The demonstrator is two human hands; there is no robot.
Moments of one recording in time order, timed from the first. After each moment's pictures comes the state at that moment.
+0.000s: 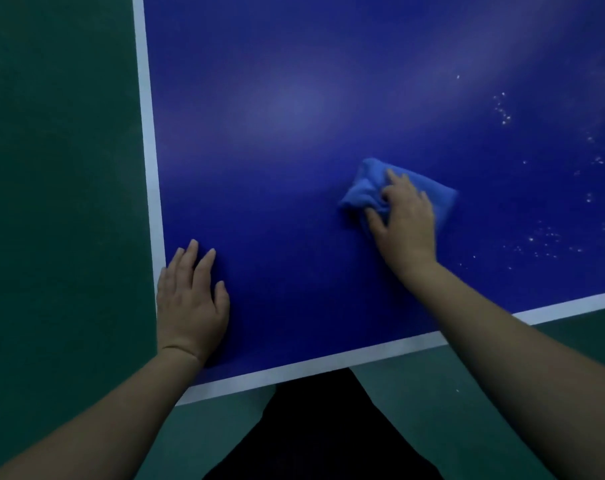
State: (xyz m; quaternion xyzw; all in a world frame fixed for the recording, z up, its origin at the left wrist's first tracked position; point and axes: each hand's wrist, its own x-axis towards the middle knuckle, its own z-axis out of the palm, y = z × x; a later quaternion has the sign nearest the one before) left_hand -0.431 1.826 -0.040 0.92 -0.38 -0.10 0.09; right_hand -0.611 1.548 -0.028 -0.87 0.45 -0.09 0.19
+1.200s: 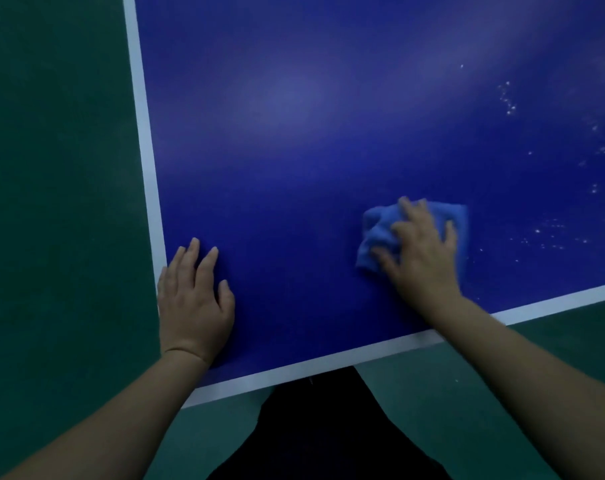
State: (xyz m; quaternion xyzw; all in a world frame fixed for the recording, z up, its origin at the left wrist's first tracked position) left_hand -0.432 1.828 -0.041 0.92 -0.38 -0.09 0.10; right_hand -0.657 1.589 -0.033 -0.90 0.42 -0.04 0.16
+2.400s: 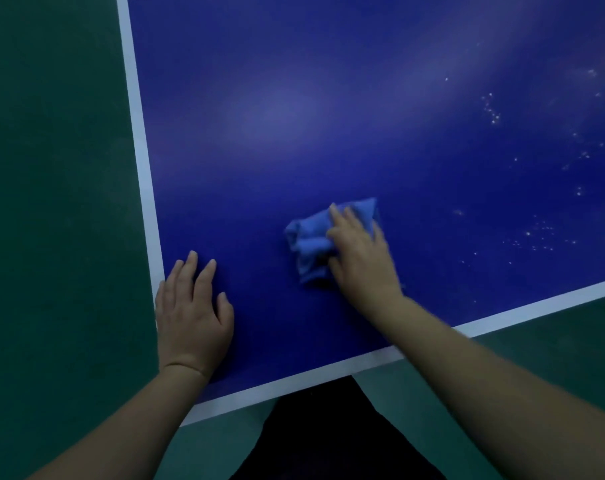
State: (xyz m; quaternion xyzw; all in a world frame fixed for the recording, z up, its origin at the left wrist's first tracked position) left_hand -0.431 1.831 -0.047 0.91 -0.38 -0.09 0.10; right_hand -0.597 1.620 -0.035 -0.91 0.34 -0.08 0.21
